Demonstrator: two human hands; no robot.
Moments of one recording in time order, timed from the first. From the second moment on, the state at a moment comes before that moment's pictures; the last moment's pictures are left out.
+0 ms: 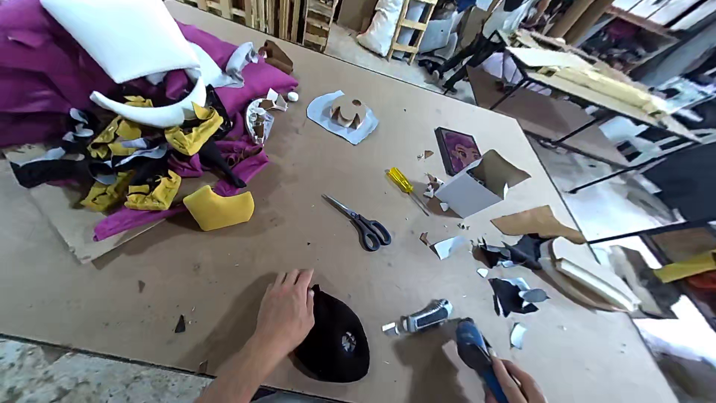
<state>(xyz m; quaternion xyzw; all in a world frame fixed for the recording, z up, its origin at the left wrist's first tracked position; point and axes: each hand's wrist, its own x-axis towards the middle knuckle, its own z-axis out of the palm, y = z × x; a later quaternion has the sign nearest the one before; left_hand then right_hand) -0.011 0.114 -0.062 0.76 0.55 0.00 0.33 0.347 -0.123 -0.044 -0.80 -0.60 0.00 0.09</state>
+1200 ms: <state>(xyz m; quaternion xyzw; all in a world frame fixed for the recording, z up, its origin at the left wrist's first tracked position) -0.010 0.019 0.044 0.48 0.27 0.43 0.72 0.200 -0.012 0.026 -0.48 -0.71 0.15 0.50</state>
